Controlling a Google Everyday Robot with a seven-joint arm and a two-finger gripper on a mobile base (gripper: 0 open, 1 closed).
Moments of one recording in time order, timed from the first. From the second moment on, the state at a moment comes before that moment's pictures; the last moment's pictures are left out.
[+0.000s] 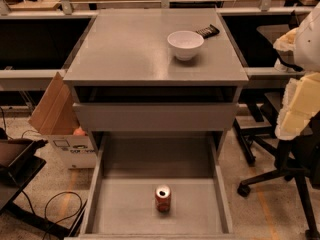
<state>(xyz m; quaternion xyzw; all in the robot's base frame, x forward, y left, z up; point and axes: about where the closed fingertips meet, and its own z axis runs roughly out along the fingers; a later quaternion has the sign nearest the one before) 0.438 -0.215 0.983 -0.60 0.78 -0.04 0.17</state>
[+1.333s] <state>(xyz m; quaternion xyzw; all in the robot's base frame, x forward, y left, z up) 0.436 -0.220 0.859 -0.59 0.75 0.08 0.29</state>
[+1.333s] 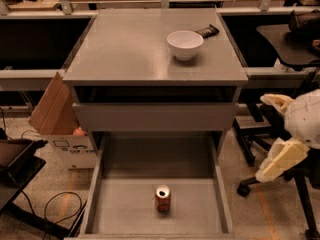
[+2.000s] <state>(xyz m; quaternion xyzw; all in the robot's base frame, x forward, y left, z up) 0.475 -0.189 0.786 -0.54 0.68 0.20 0.46</state>
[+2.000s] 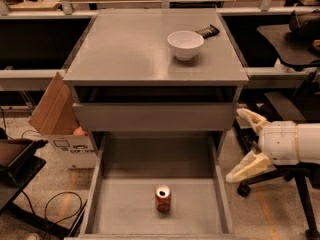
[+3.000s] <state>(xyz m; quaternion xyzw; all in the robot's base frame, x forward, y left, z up) 0.482 -0.129 0.699 -0.53 0.65 0.27 0.48</state>
